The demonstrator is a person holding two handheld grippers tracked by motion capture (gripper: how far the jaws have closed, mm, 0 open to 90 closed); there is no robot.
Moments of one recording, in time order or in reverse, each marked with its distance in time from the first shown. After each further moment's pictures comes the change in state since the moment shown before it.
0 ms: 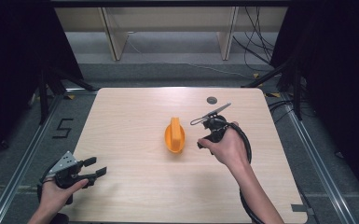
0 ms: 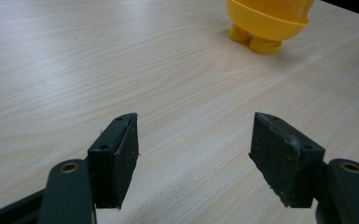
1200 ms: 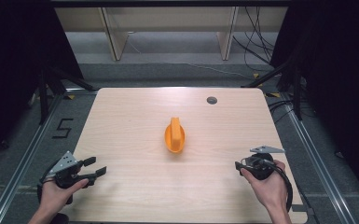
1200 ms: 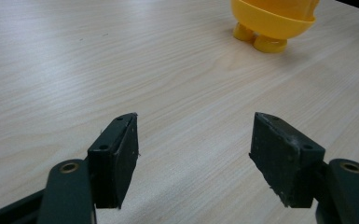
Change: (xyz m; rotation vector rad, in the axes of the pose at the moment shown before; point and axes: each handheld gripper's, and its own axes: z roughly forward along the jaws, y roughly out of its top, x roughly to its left) left arm 0.000 0.000 0.000 -0.001 0.018 0.009; right arm -0.091 -0.139 0.021 -0.326 -0.050 0.082
